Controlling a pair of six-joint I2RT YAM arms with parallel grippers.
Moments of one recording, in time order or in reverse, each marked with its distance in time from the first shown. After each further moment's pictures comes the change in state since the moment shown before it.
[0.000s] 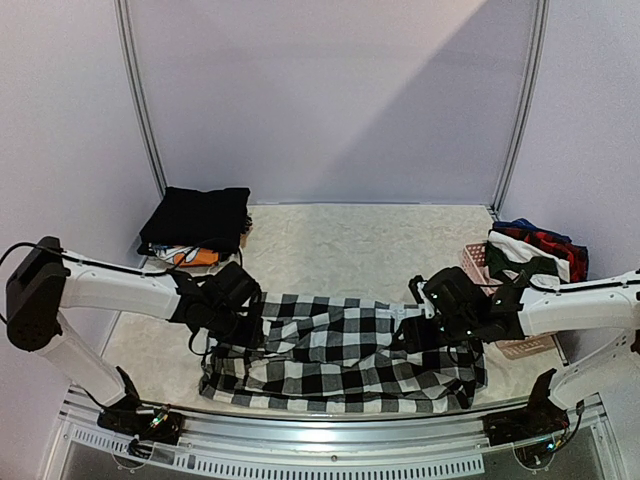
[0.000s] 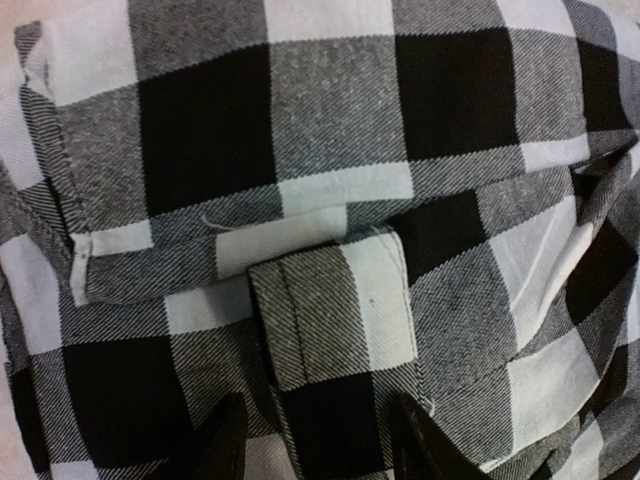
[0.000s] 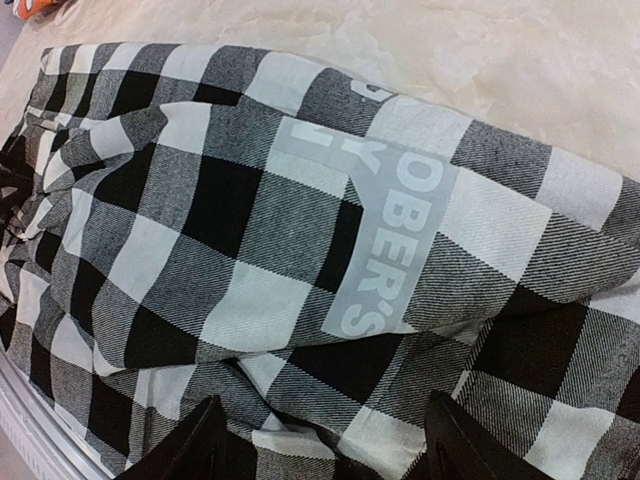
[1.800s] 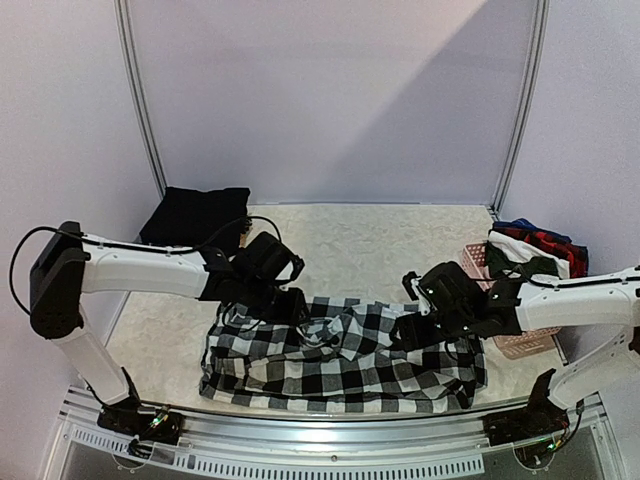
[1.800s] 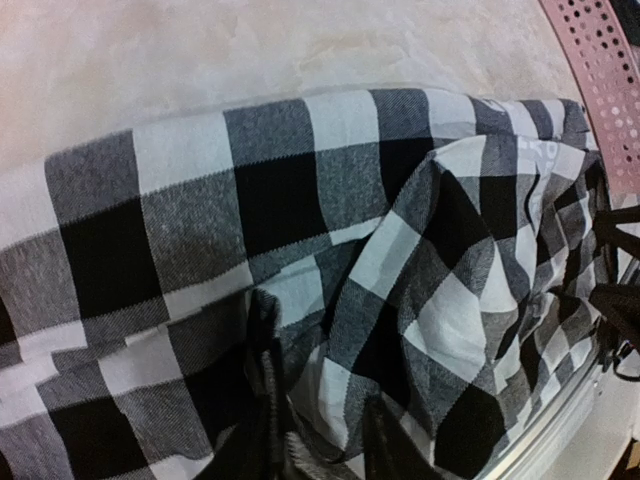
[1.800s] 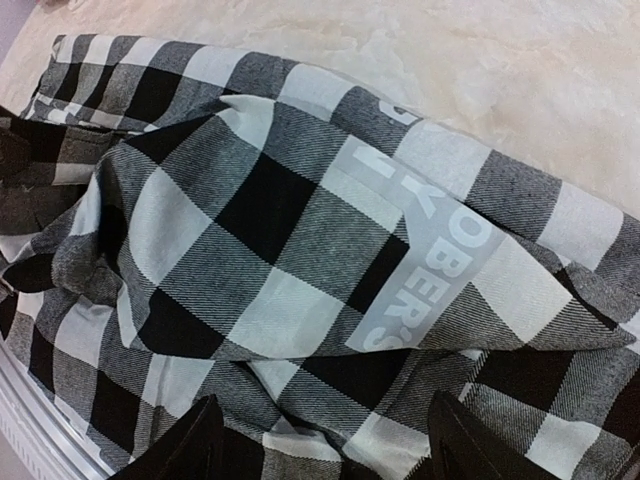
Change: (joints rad) left arm -0.073 0.154 0.299 0.045 0.213 -0.066; right arm 0.010 0.022 0.053 -0.031 0.002 -0.063
